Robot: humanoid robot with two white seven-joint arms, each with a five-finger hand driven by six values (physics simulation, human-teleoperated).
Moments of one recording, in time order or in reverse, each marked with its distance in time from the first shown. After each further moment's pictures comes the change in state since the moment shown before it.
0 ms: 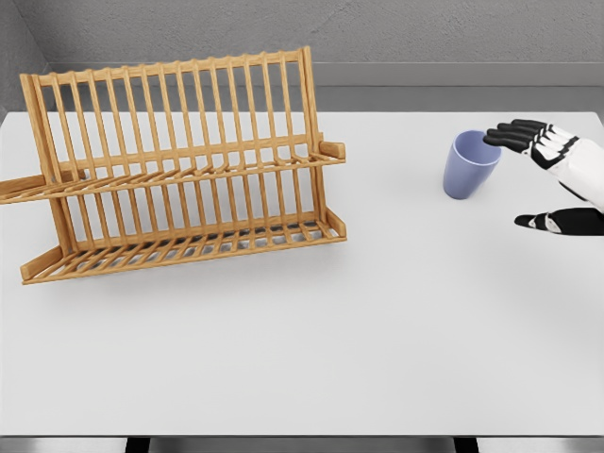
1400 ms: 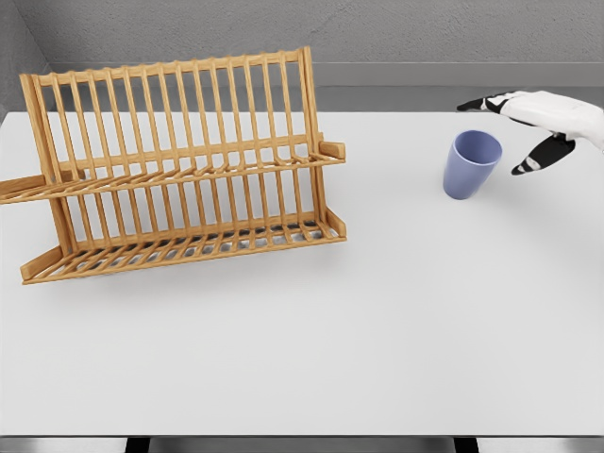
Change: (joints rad) left arm 0.000 0.000 0.000 0.000 0.000 0.000 0.000; right arm -0.729 0.257 0.364 0.517 0.116 0.190 0.585
